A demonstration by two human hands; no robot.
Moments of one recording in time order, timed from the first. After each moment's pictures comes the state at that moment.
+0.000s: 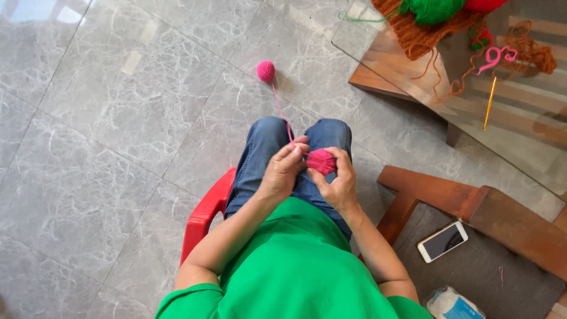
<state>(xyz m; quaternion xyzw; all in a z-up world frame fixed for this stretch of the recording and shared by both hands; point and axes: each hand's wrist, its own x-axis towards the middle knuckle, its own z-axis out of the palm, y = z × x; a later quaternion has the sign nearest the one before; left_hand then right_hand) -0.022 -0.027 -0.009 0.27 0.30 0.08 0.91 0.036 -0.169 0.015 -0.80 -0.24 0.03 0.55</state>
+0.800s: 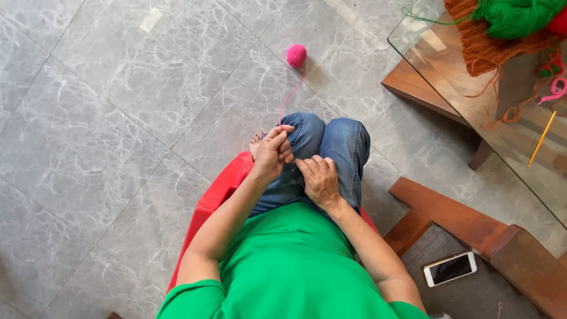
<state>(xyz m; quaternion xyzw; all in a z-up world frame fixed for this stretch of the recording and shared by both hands) -0.048 0.054 -0.099 0.23 0.36 0.13 0.89 0.004 -0.115 -0.100 -0.78 -0.55 -0.09 0.28</state>
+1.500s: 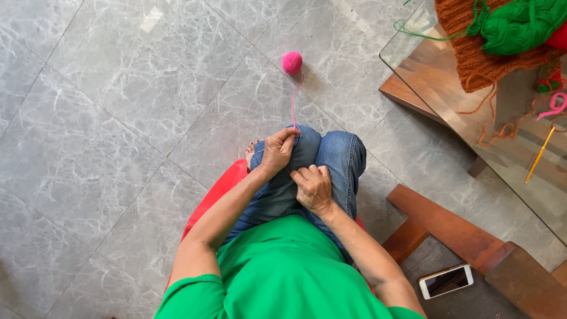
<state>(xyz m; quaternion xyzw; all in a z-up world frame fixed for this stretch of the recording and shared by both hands) -0.003 0.055 -0.194 0.68 0.29 0.20 0.64 0.025 -0.103 -0.117 -0.79 -0.52 -0.05 0.32</state>
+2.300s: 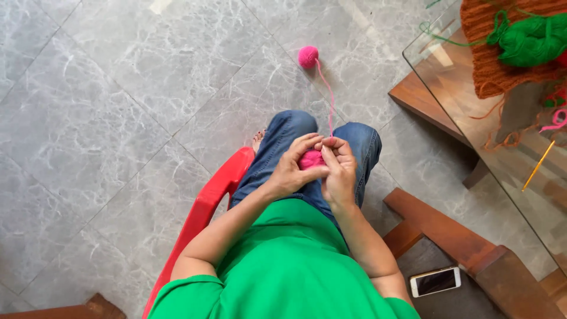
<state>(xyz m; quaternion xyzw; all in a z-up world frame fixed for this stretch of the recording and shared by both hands) -0.051 0.027 -0.026 0.65 0.21 0.15 0.71 0.030 -0.067 -0.006 -0.60 0.03 0.28 0.75</state>
